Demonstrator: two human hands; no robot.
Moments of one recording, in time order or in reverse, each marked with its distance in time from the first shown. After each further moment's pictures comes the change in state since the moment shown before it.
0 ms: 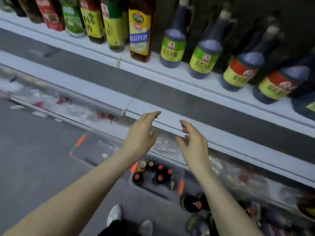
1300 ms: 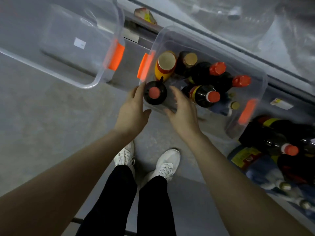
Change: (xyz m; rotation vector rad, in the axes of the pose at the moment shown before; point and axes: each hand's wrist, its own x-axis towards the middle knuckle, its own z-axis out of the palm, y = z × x) left_hand -0.186 -0.433 0.395 0.001 -0.530 -0.586; right_hand -0.104 0.388 0.499 0.036 -0.519 0.423
